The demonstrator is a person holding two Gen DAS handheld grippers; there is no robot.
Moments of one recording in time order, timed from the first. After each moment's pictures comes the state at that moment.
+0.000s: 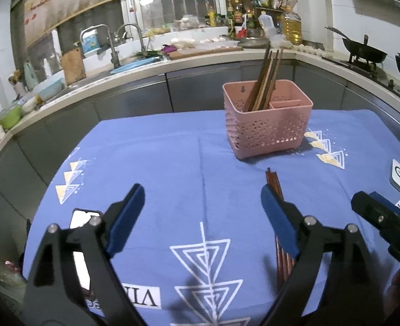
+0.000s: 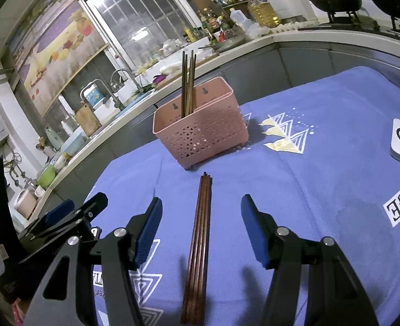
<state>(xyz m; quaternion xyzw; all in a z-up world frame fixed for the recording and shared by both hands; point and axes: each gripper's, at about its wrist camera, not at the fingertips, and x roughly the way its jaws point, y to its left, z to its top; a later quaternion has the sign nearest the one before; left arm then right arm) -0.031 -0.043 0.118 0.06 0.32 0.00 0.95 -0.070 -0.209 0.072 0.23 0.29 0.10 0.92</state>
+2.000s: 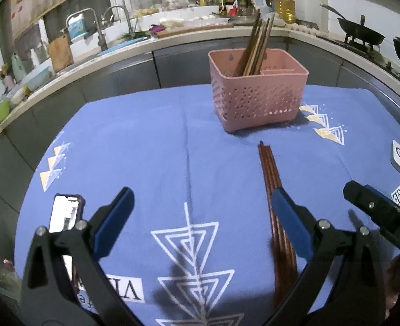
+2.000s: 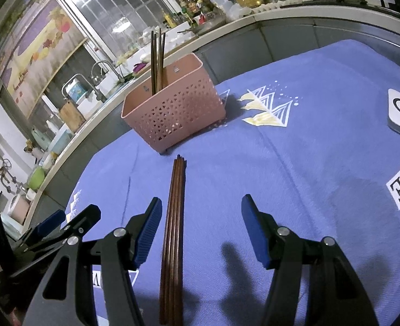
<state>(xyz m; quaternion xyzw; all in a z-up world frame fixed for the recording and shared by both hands) -0.018 -0.052 0.083 0.07 0.37 -0.01 0.93 -0.053 -0.221 0.036 0.25 0.34 0.08 0.90</state>
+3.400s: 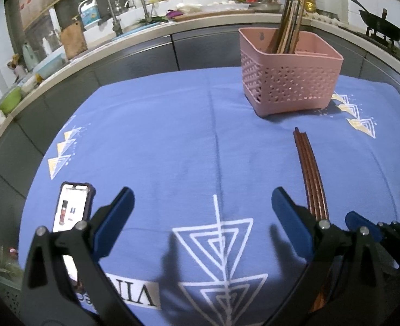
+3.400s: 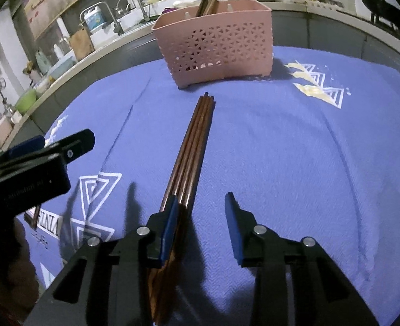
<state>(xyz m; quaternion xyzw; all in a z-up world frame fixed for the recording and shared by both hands) 0.002 -0.027 0.060 0.07 0.39 0.04 0.92 -0.038 -0.151 -0.002 0.08 0.42 0.12 0.90</state>
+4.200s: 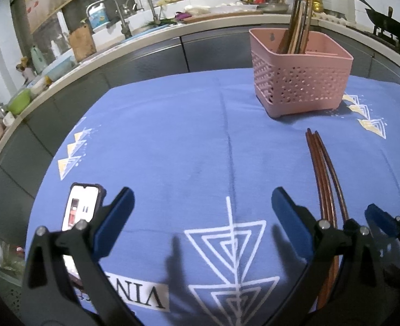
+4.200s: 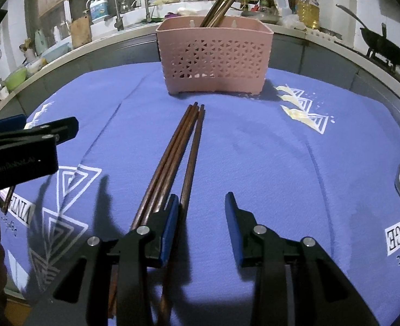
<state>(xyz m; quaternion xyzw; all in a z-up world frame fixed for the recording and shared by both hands) 0.002 -0.024 0.059 0.08 0.39 0.06 0.92 -0.040 -0.143 -0.001 0.00 0.39 0.07 0.92</state>
